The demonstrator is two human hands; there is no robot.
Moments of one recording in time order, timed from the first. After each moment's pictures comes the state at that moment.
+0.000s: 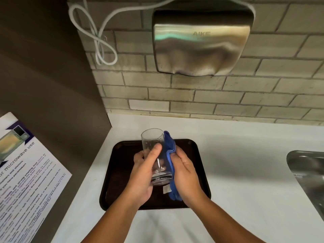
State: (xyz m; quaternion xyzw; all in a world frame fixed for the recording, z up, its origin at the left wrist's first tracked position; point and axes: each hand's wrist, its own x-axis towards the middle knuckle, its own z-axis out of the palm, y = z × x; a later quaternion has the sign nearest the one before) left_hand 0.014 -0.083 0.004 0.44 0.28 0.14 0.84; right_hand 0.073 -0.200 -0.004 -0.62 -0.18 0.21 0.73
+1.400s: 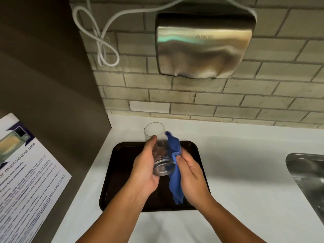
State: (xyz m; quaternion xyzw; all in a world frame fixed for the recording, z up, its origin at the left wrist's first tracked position) left_hand 0.036 -0.079 0.025 0.37 0.31 0.12 0.87; right_hand 0.075 -0.215 0.004 -0.65 -0.26 0.16 0.70
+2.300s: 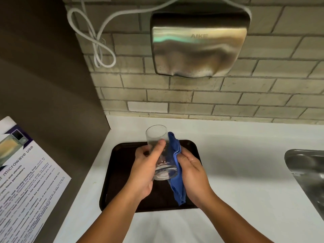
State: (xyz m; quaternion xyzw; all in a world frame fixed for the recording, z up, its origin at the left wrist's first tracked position) left_hand 0.027 -0.078 0.021 0.50 0.31 0.12 0.80; right_hand 0.084 -0.215 0.007 -0.60 -0.14 0.24 0.75
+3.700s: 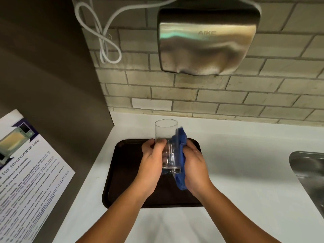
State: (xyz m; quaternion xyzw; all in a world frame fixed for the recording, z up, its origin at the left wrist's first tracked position) left_hand 0.032 -0.088 0.019 0.54 0.28 0.19 0.77; right_hand 0.093 -0.199 0.010 -0.58 -0.07 0.23 0.78
